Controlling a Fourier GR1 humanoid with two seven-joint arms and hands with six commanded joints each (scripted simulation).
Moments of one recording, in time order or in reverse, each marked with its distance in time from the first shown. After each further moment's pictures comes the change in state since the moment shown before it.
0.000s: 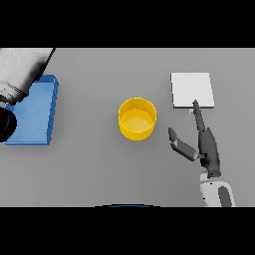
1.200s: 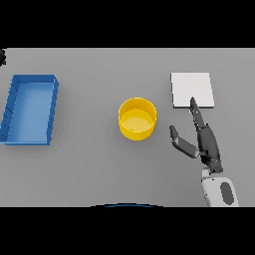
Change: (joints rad) left arm 0.811 0.333 0.460 -0.370 0.950 0.507 0.446; right arm -0.039 -0.022 -0.016 0.037 -0.082 0.069 -0.042
